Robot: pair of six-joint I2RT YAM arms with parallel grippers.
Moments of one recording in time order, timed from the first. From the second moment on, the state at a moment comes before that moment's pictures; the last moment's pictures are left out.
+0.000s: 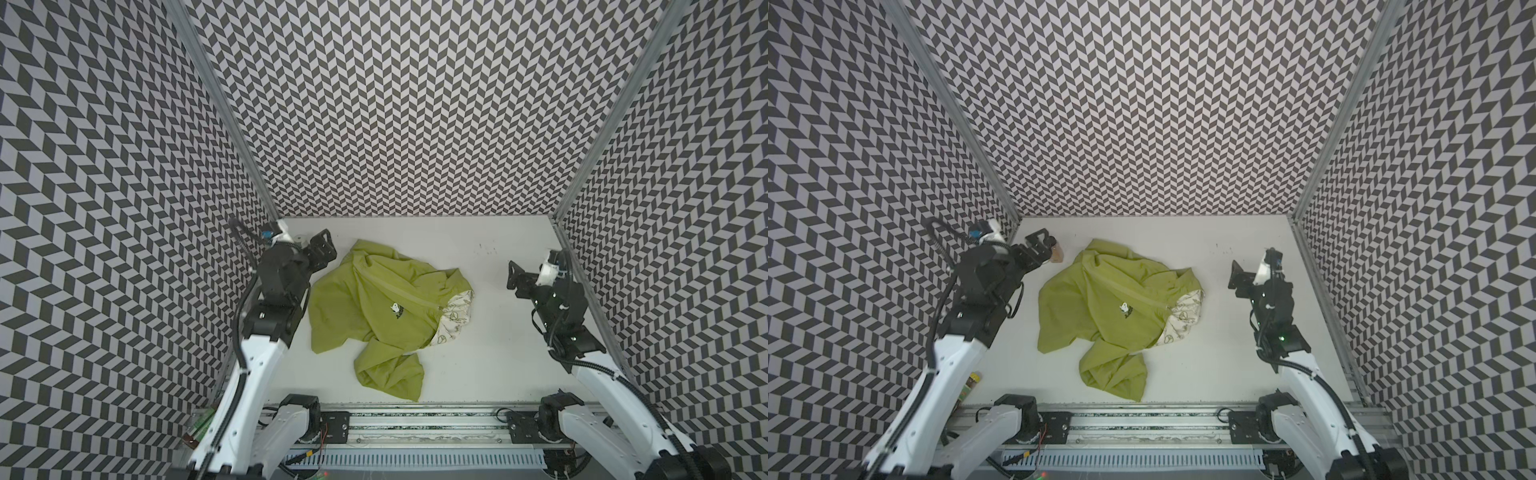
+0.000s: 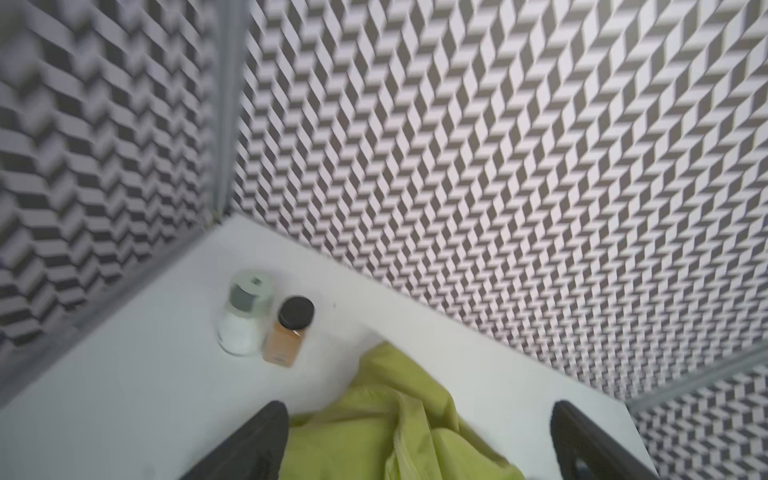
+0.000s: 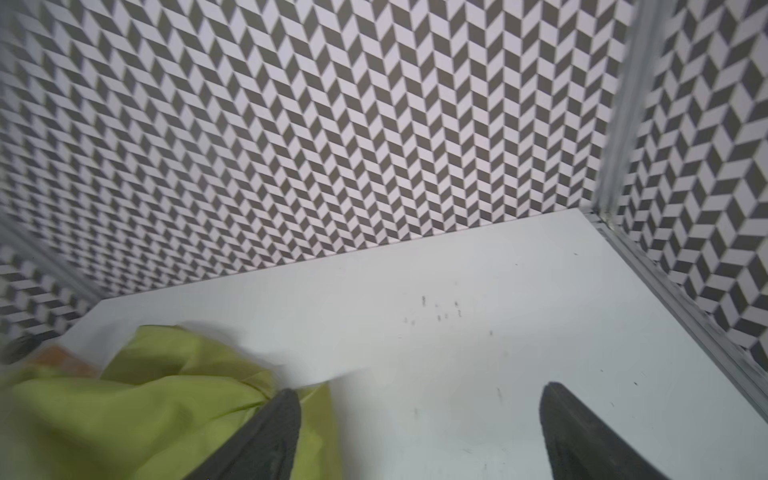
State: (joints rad) left arm -0.10 0.82 0.85 -0.17 -0.15 -0.52; right arm 0.16 0.86 0.40 0.24 0.17 0.22
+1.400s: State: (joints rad) left arm -0.02 1.56 0.26 1.32 -0.02 -0.04; right arm 0.06 1.56 0.24 1.26 0.13 0.07
